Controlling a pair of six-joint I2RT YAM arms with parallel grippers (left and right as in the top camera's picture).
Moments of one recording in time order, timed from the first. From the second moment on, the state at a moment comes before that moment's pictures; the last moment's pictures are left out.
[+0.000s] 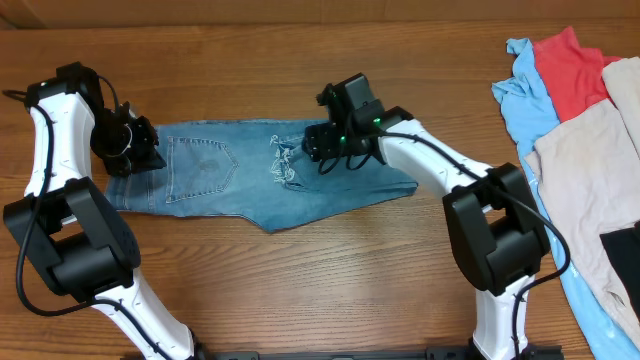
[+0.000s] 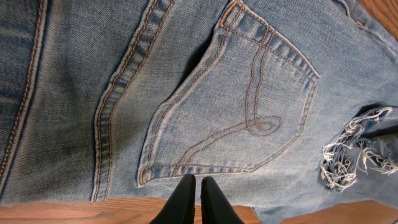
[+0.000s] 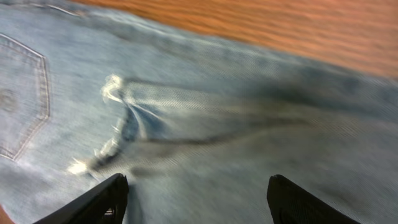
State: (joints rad) left arm 0.35 2.08 1.74 -1.29 0.30 -0.16; right arm 0.48 2.09 1.50 -0.44 -0.30 0.28
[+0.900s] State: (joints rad) left arm 0.35 2.08 1.74 -1.30 0.30 -0.15; right arm 0.55 2.18 1.49 -0.20 -0.29 0.28
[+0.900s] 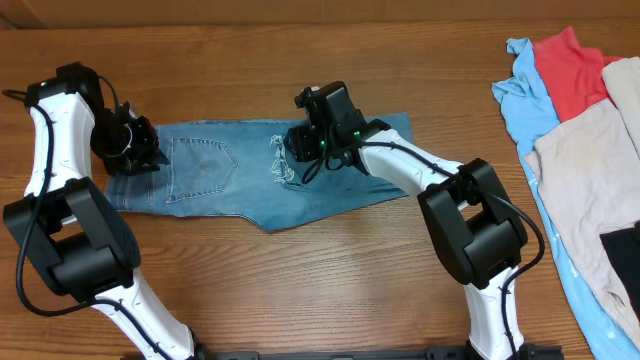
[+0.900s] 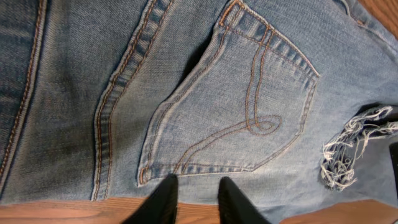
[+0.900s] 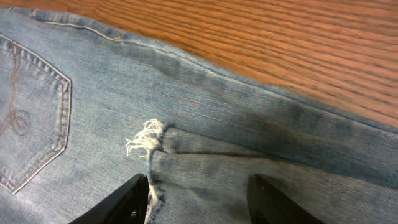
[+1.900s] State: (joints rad) left arm 0.49 2.16 1.76 -1.15 0.02 -0.16; right arm 0.30 1.73 1.56 -0.86 -0.21 0.13
